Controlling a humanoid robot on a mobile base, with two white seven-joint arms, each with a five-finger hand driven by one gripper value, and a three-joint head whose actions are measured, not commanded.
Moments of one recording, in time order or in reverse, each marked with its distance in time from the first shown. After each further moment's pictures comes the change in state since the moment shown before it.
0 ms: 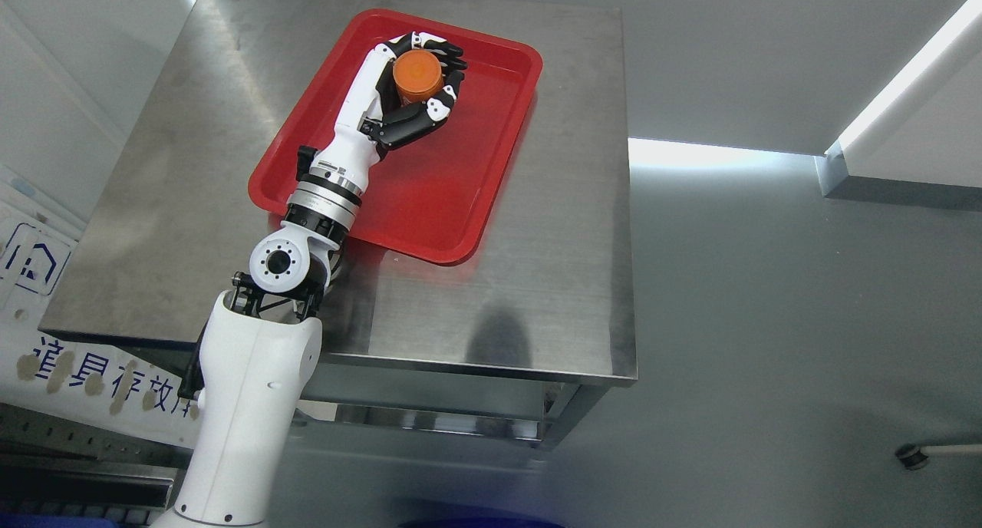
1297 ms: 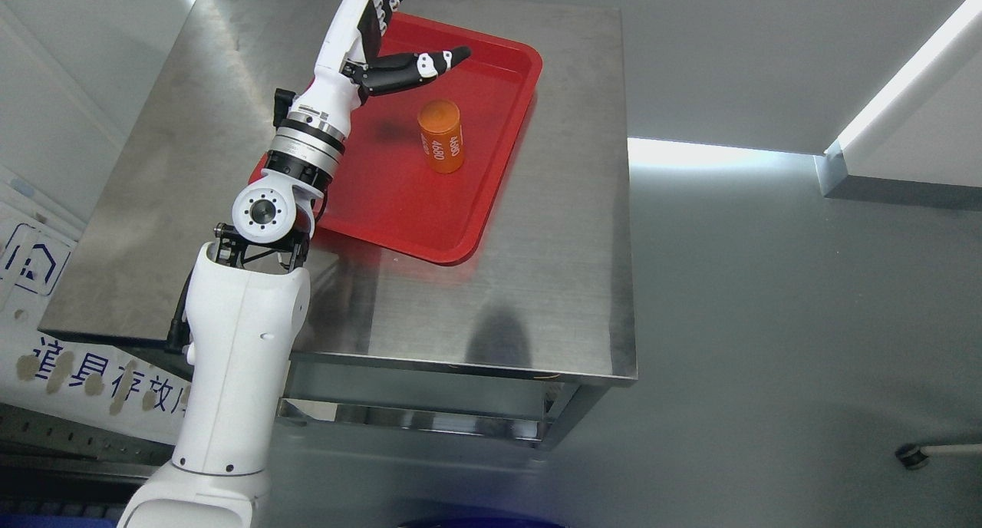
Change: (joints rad) left arm -0.132 0.000 0.064 0.052 -0.069 -0.052 -0.008; right arm 0.000 0.000 0.000 0.000 0.000 0.000 0.000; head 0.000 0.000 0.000
